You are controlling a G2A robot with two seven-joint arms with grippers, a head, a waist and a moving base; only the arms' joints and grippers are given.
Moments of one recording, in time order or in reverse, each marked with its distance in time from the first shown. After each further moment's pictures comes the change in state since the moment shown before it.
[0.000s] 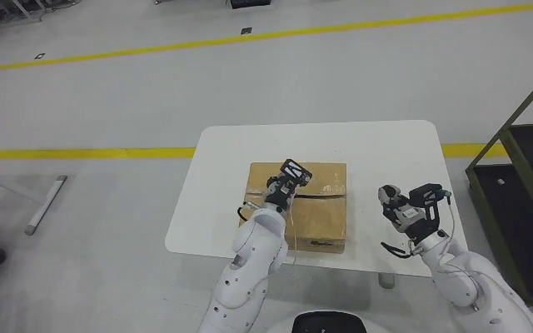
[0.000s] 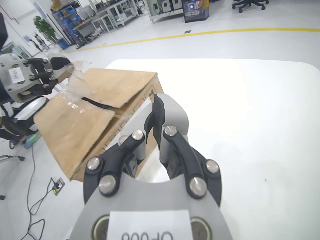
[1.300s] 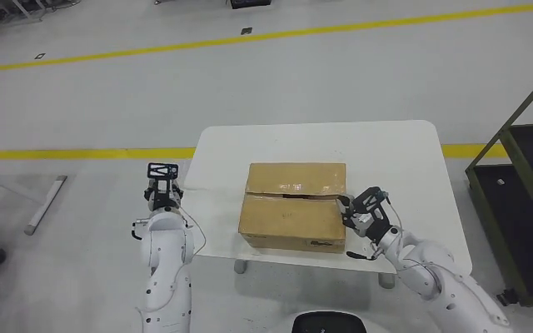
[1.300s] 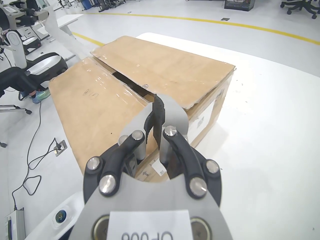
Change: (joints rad) left arm 0.065 0.075 -0.524 -0.004 0.037 0.137 0.006; right arm 0.145 -0.017 -0.215 0.094 -0.193 -0.003 0.076
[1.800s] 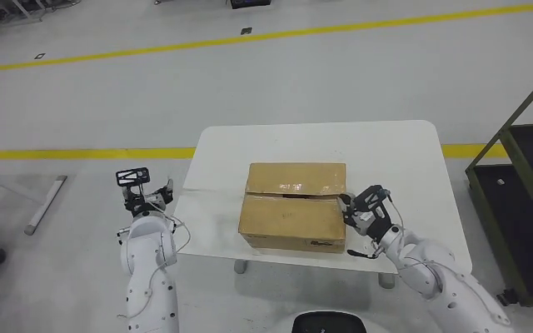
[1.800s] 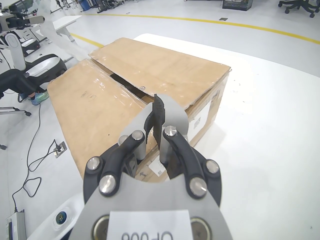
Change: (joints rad) left arm 0.007 0.000 -0.114 -0.031 -0.327 0.036 0.025; right arm 0.006 -0.001 0.004 0.001 0.041 -0.008 -0.007
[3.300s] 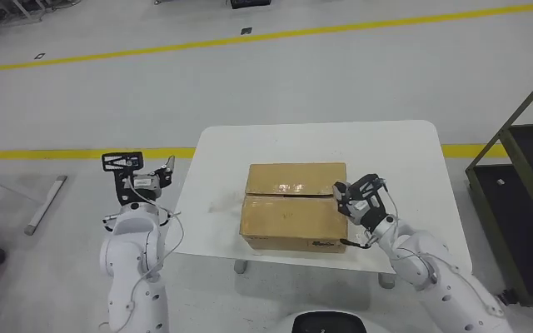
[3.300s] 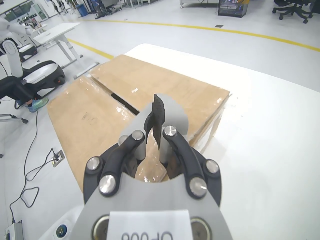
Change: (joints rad) left arm 0.020 0.047 0.051 -0.197 -0.058 -0.166 0.085; right arm 0.038 -0.010 -0.008 -0.054 -0.012 0.091 0.027
